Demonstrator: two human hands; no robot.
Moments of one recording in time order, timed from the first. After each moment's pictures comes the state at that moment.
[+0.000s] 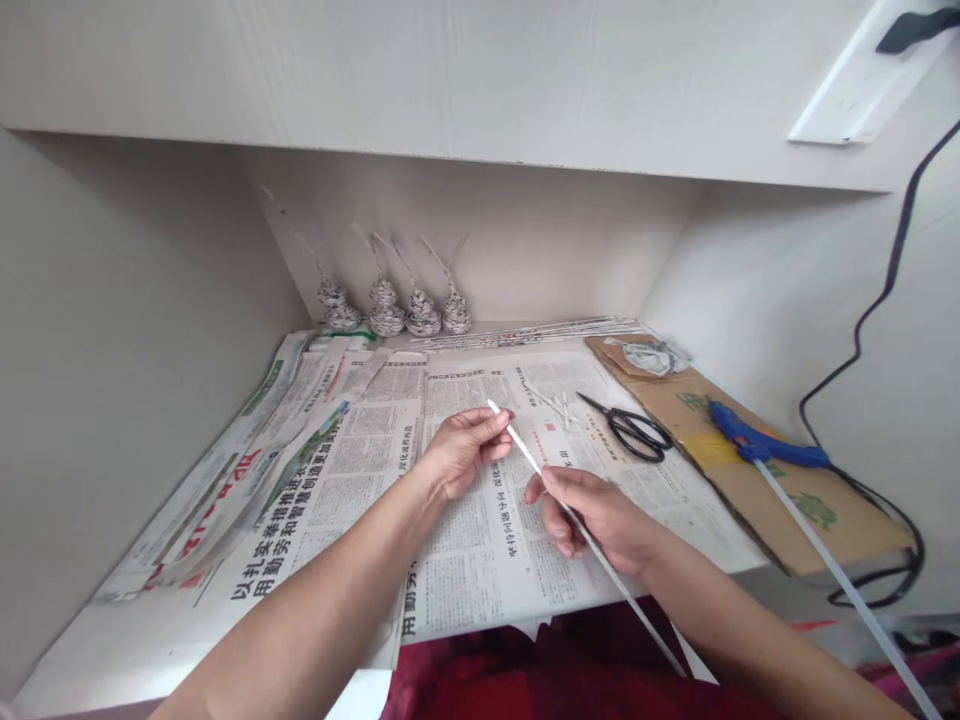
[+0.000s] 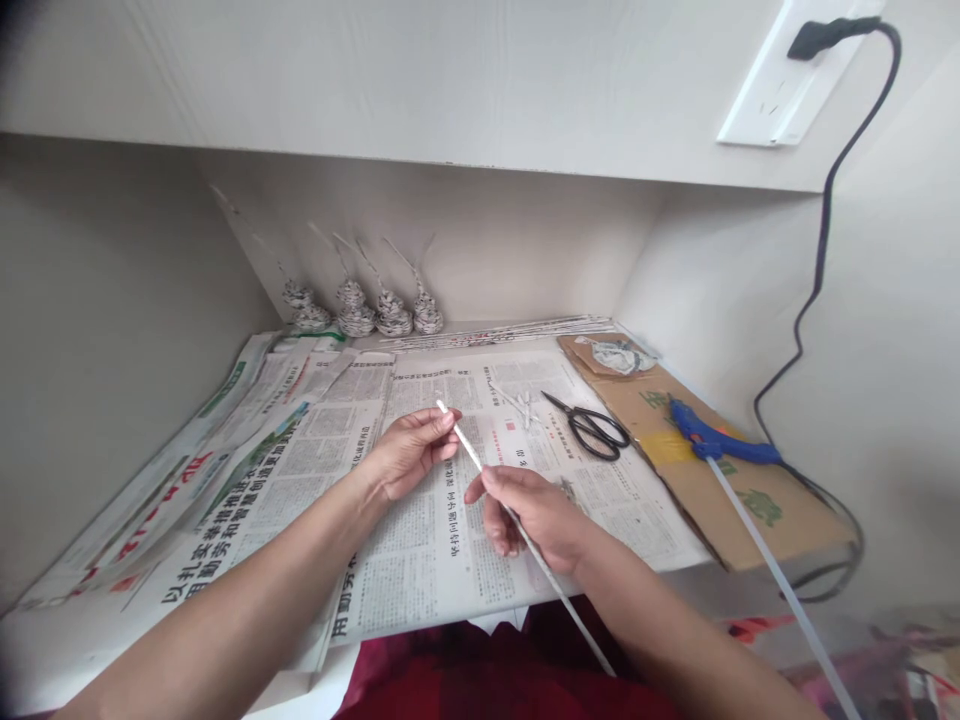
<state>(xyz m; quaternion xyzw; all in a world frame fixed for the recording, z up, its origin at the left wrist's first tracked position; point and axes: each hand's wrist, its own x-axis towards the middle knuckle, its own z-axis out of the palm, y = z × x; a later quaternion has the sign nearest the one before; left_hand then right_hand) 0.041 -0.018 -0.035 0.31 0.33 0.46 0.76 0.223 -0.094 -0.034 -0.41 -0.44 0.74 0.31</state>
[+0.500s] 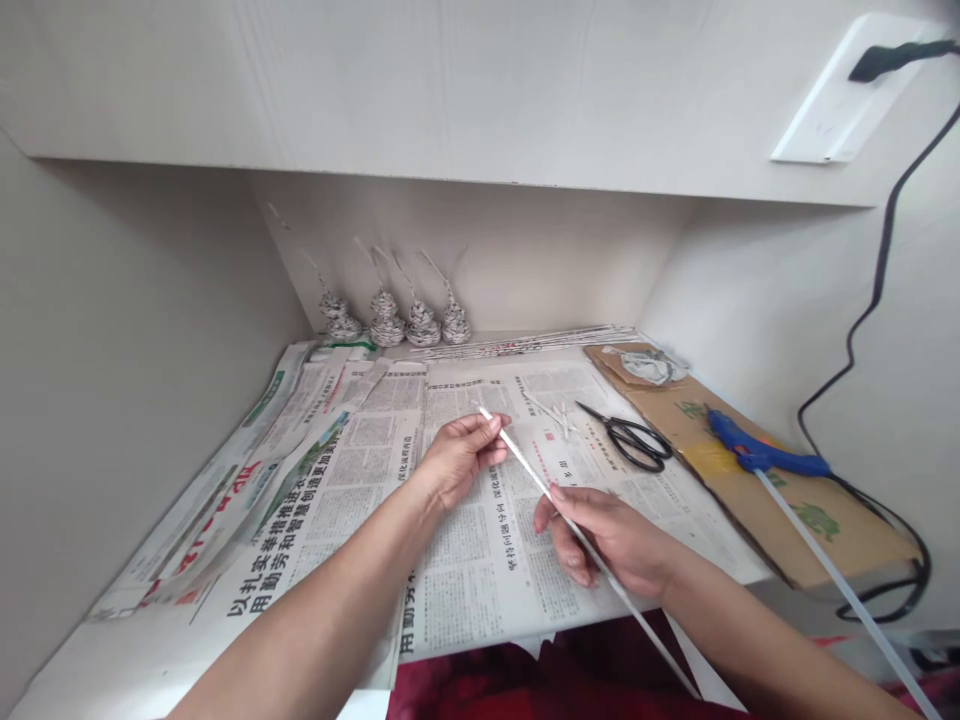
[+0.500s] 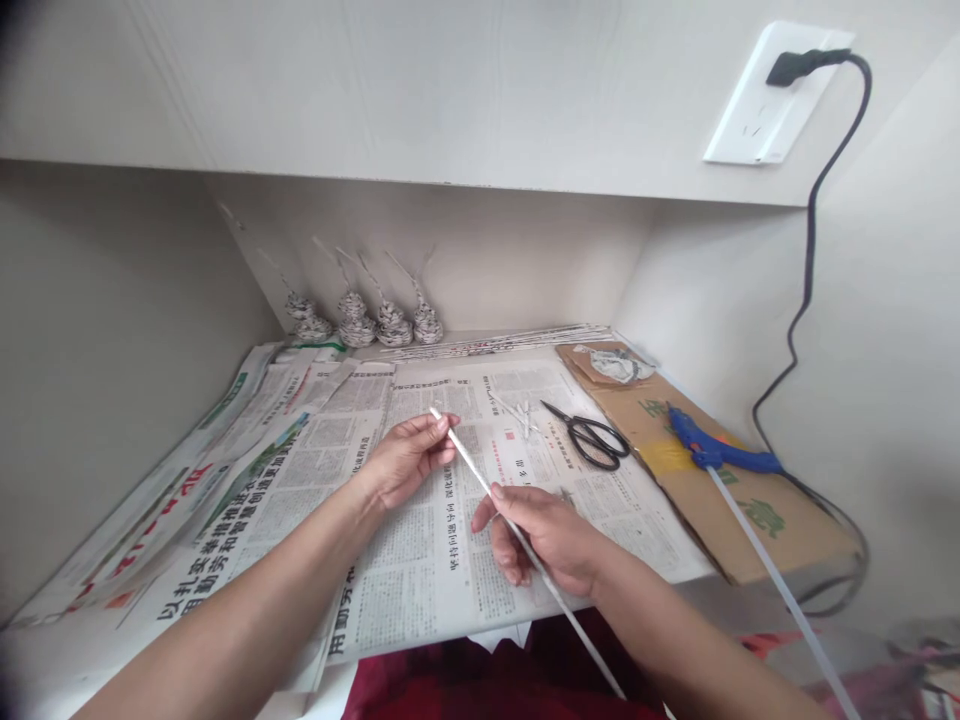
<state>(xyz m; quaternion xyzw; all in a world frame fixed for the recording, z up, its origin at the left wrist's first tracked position) 0.038 -0.016 -0.035 0.34 0.32 0.47 0.75 0.232 -0.100 -0.029 -0.42 -0.44 0.74 0.28</state>
